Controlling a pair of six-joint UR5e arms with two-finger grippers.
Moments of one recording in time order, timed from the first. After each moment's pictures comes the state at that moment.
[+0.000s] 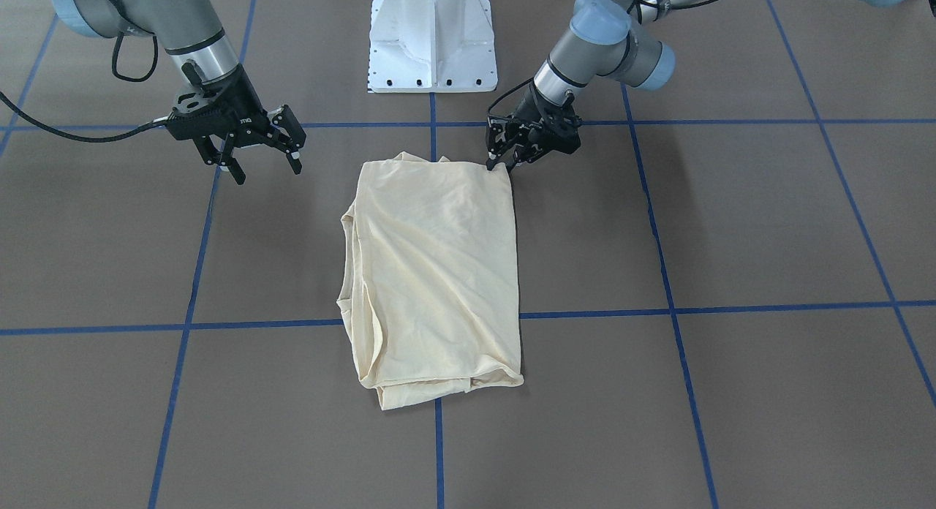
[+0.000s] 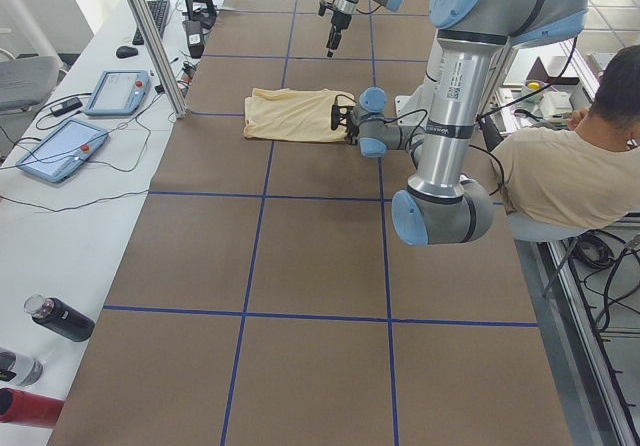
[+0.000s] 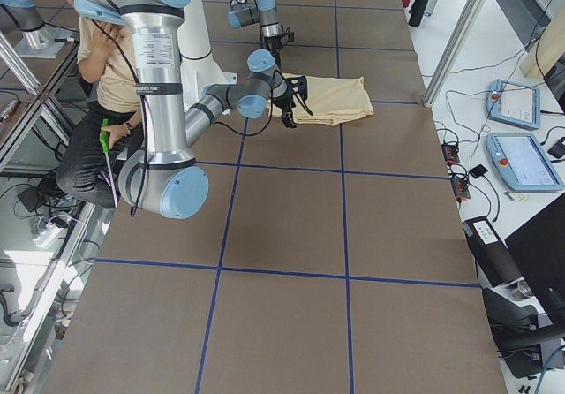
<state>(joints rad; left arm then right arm) -0.30 -1.87 -1.75 -2.36 -1.63 -1.46 0.49 -1.45 2.06 -1.16 1.62 1.25</state>
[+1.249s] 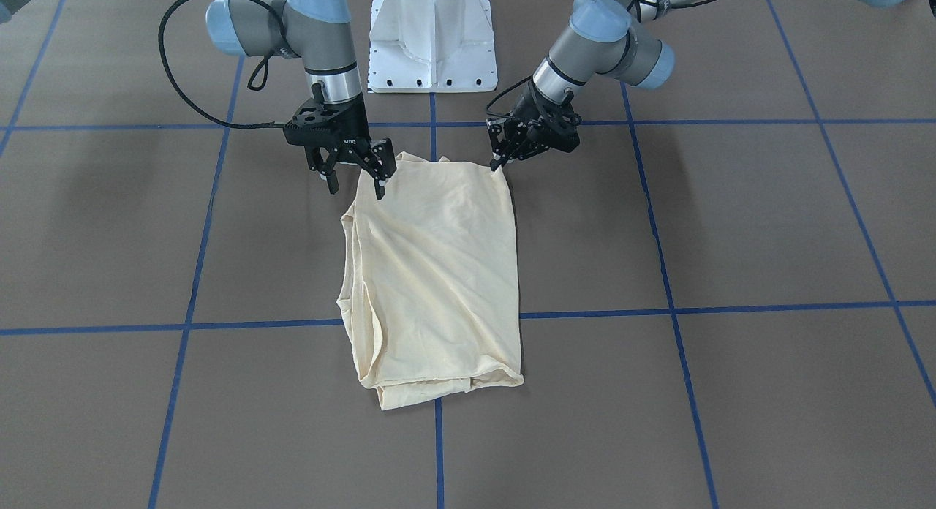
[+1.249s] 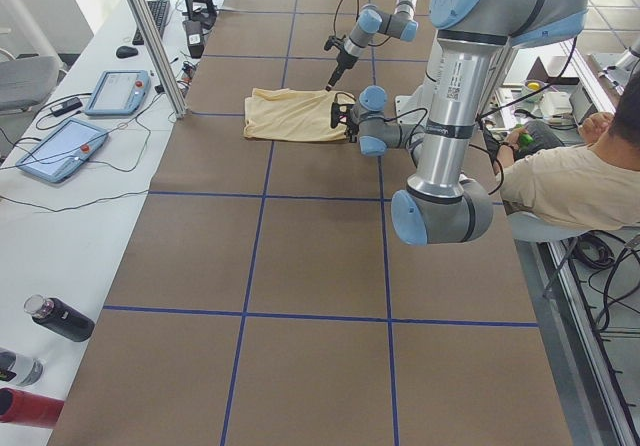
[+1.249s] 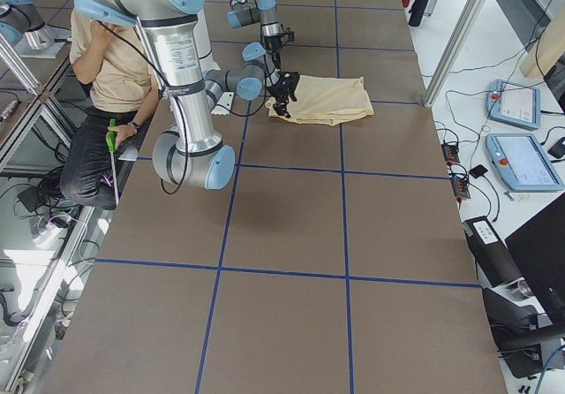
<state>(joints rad) -0.30 -1.87 -1.75 -2.36 -1.63 -1.46 0.28 -1.17 1.84 -1.36 1.29 1.68</state>
